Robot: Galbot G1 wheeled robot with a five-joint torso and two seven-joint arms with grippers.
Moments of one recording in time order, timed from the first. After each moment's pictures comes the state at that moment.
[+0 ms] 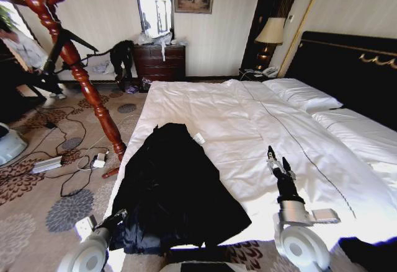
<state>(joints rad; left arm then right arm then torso) 1.82 -1.17 -0.68 -2.29 -1.04 0.52 -0.70 -1.70 1.20 0.63 2.33 0.94 0.30 0.24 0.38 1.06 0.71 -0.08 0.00</state>
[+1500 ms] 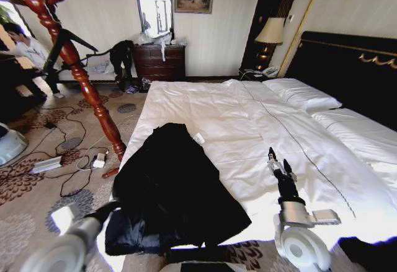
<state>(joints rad) 1.75 -1.07 -0.72 -2.50 -1.36 0.64 -0.60 -1.70 1.18 0.64 2.32 0.94 0.29 0.26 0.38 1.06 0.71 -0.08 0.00</state>
